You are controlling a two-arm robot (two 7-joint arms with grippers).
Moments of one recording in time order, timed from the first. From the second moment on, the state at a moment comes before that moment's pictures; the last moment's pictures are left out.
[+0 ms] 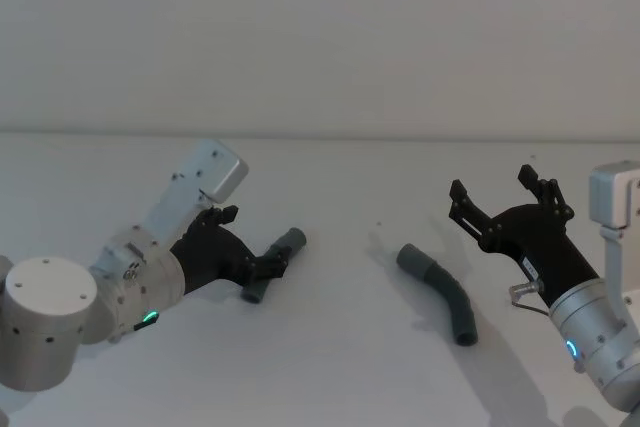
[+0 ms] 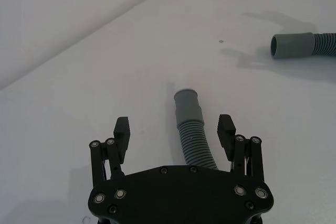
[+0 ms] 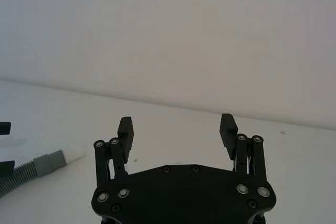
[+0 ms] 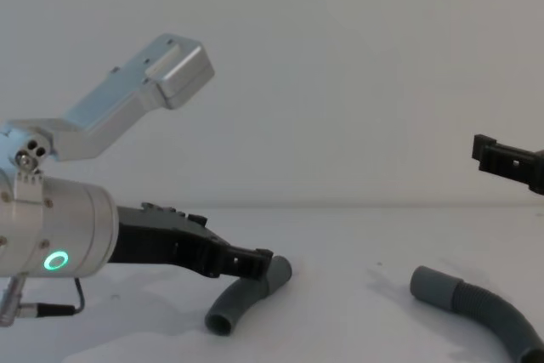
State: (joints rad) left arm -0.32 0.43 0.51 -1.66 -0.27 0.48 -0.26; right arm -0.01 0.34 -0.23 -1.77 0.29 0.03 0.07
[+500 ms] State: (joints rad) left arm -0.37 0.40 0.53 -1.59 -0.26 0.48 -0.30; right arm -0.01 0.34 -0.23 -1.77 0.29 0.03 0.07
